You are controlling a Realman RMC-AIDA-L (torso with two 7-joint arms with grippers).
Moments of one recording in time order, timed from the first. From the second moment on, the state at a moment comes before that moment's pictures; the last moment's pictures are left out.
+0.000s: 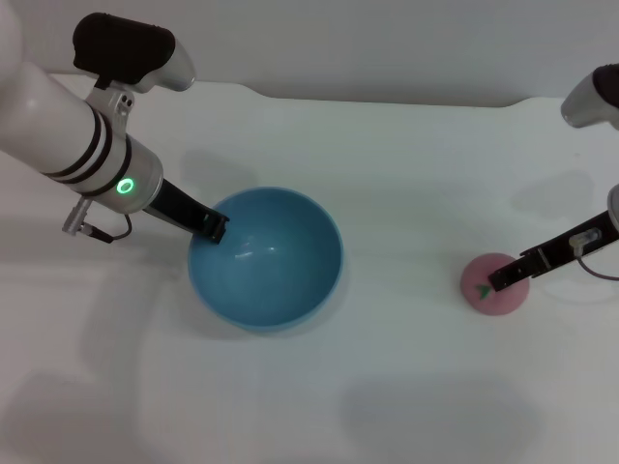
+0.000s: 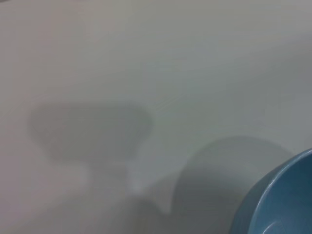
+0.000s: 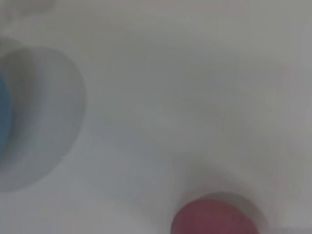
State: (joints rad) left arm -0.62 -2.06 1.37 1.02 2.57 1.24 -2.72; right arm 0.84 2.07 -0.93 -0.63 -2.74 -1.26 2.42
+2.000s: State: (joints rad) left arm -0.72 -2.07 1.59 0.96 2.38 1.14 -2.84; right arm 0.69 2.07 -1.06 -0.96 -2.10 -1.57 1.97
